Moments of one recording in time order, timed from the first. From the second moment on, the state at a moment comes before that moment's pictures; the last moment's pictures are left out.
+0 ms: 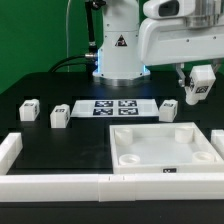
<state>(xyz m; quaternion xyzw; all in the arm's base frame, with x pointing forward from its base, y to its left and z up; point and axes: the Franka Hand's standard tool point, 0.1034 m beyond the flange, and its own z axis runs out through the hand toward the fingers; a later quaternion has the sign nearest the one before) 0.489 0.119 0.107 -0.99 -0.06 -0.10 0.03</state>
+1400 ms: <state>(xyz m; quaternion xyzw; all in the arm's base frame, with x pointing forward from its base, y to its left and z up) 0.549 0.086 0.100 -0.97 -0.12 -0.20 0.01</state>
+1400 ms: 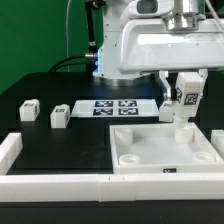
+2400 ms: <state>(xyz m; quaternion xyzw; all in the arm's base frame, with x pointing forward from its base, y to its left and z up) 0.592 0.105 0.079 -0.96 -0.13 -0.26 0.01</state>
